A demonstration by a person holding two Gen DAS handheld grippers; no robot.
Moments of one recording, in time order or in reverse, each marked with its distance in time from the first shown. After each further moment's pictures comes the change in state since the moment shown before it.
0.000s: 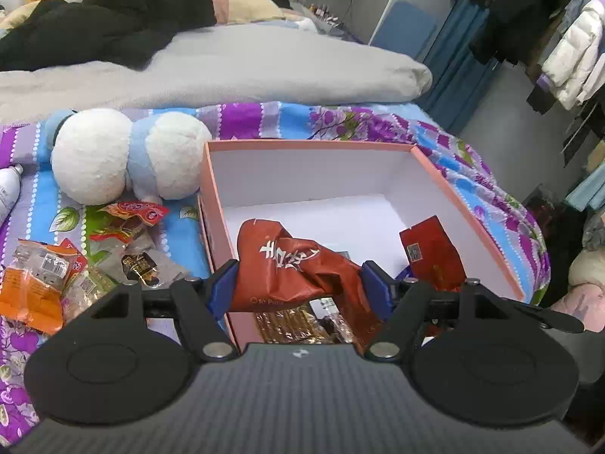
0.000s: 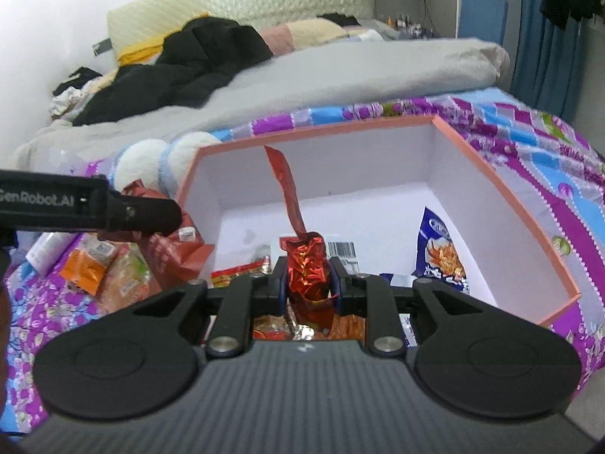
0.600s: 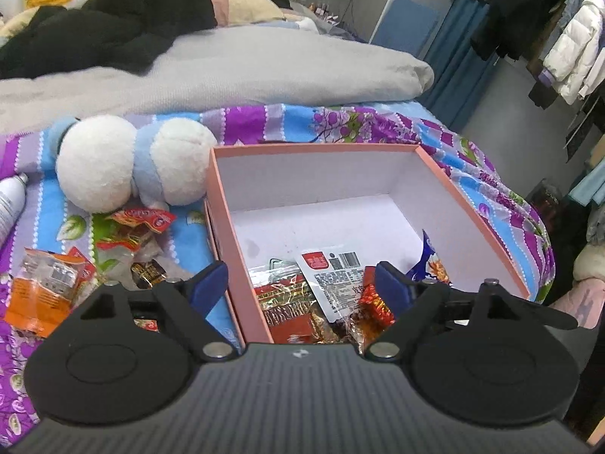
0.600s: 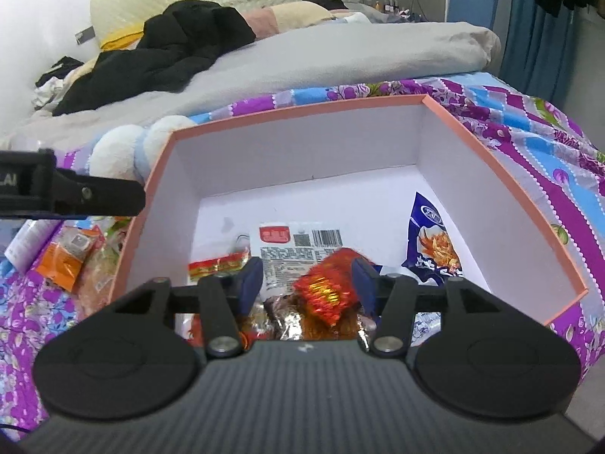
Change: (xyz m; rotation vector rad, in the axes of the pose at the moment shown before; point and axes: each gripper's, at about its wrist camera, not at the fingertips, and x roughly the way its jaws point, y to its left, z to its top) left arm -0.011 0.001 0.005 0.025 -0.010 0.011; right arm 0.016 -0.005 0.000 0.005 0.033 -0.041
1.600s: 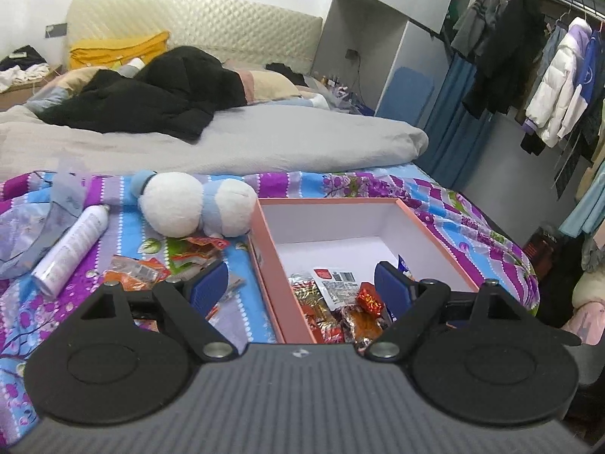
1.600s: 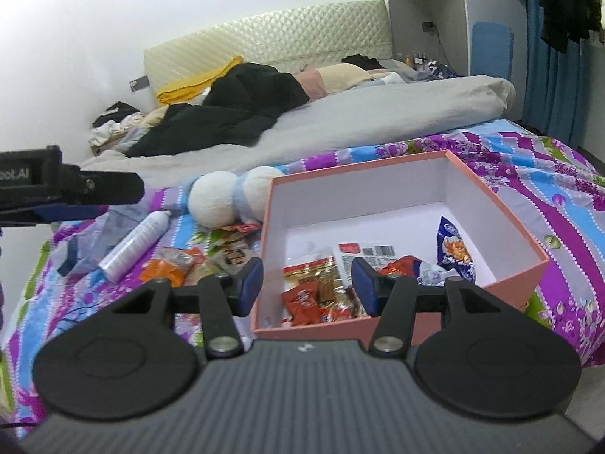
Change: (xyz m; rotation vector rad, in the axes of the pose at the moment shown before) left arm -0.203 -0.009 -0.069 -0.002 -0.233 0.063; right arm -0.145 0.043 -0.036 0.002 -0.176 0.134
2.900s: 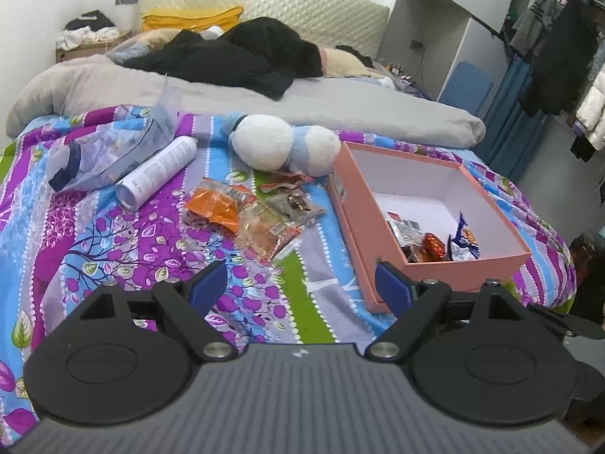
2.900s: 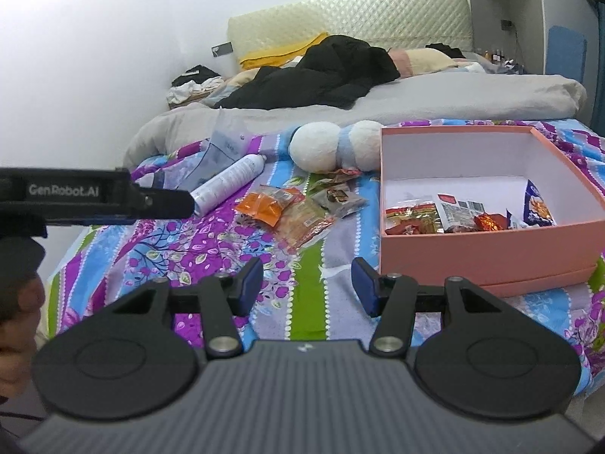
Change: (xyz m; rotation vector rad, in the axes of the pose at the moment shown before) left arm -0.061 0.061 -0.096 -0.117 0.059 0.171; right arm -0.030 0.071 -0.070 -0.130 0.058 0.206
